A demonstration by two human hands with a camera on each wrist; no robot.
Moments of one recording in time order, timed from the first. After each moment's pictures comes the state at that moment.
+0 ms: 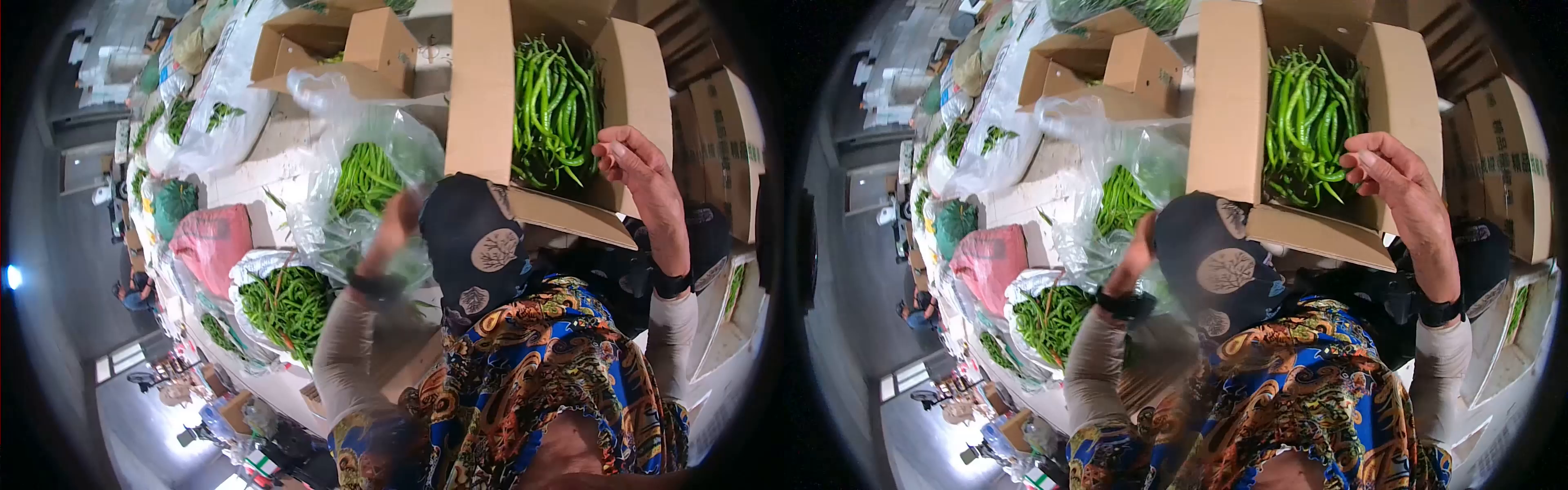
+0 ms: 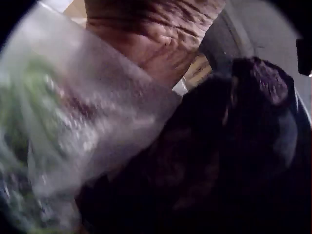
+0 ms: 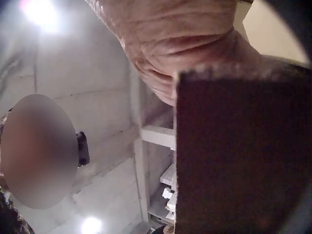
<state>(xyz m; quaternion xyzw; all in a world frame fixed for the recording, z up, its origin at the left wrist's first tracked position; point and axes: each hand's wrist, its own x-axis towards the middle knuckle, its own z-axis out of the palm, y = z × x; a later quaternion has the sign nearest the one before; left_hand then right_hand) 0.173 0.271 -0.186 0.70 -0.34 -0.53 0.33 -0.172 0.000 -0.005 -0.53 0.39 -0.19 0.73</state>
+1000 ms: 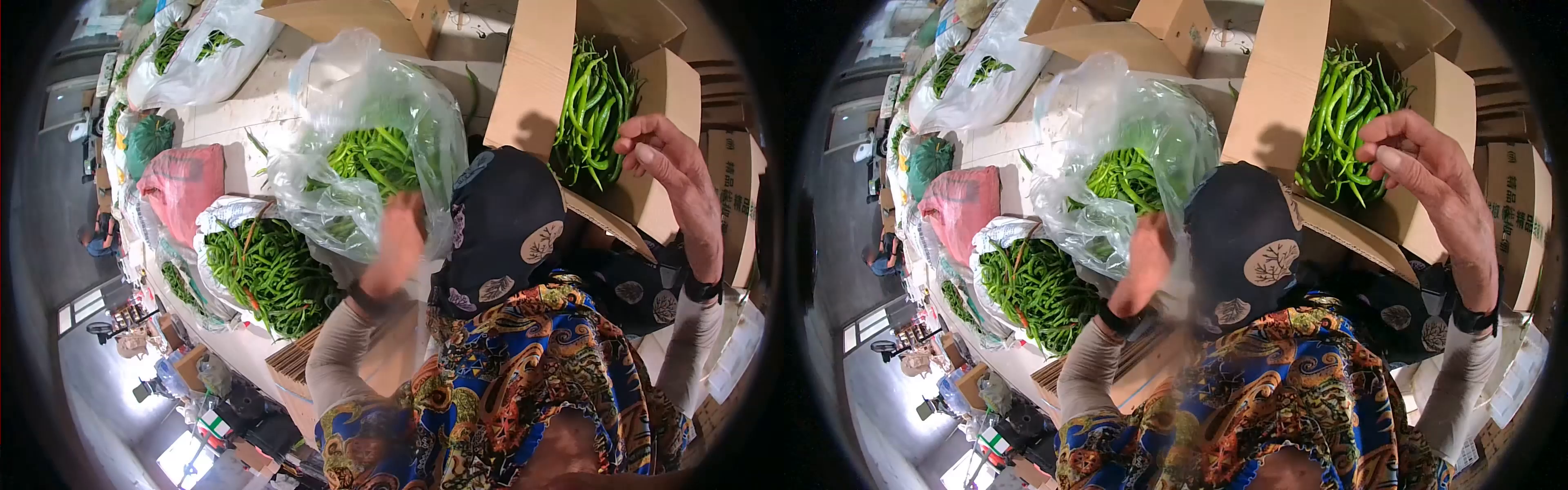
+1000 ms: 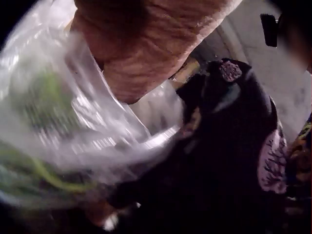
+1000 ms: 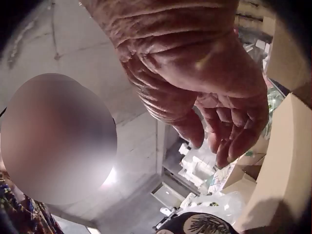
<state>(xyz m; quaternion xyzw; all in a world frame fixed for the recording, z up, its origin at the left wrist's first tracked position) 0.095 0.320 -0.138 0.87 -0.46 -0.15 0.14 -0.109 0.003 0.060 -0.71 0.33 -0.05 0.63</state>
